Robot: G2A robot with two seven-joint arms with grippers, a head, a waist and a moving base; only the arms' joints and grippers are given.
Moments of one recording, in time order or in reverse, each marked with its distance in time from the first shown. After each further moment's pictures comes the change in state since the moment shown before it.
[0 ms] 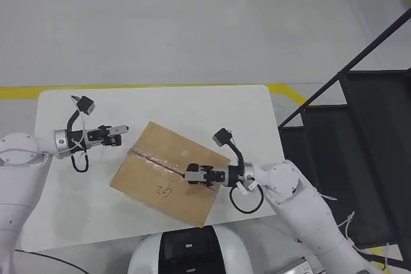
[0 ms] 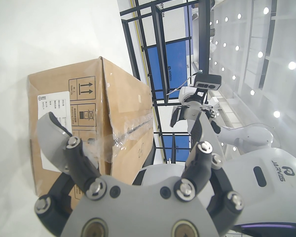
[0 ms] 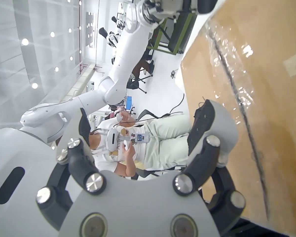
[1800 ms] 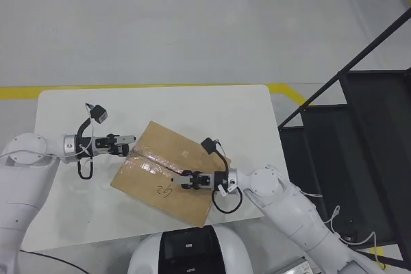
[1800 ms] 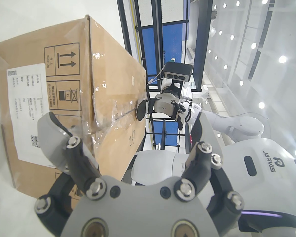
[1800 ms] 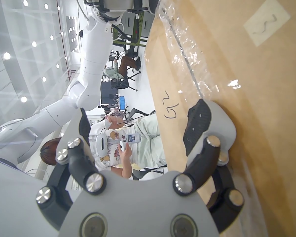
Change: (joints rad) left arm -0.016 -0.019 0.070 0.031 -0.060 0.044 -0.109; right arm 0.064 -0.016 -0.126 0.155 -0.088 -0.008 -0.130
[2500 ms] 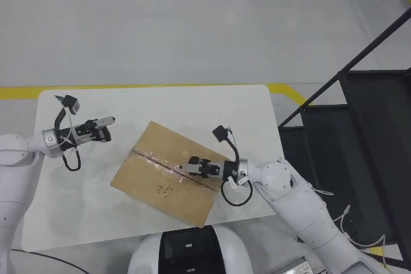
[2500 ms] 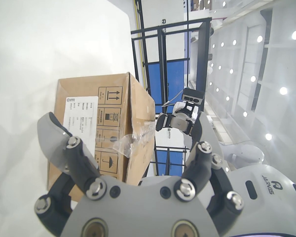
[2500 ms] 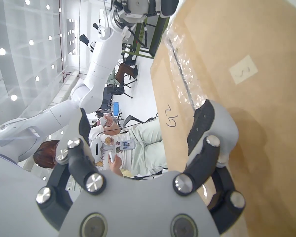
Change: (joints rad) left arm -0.010 0.018 -0.105 0.105 0.027 -0.042 0.185; right arm -0.026 0.028 0.133 -0.097 -0.005 -0.025 -0.019
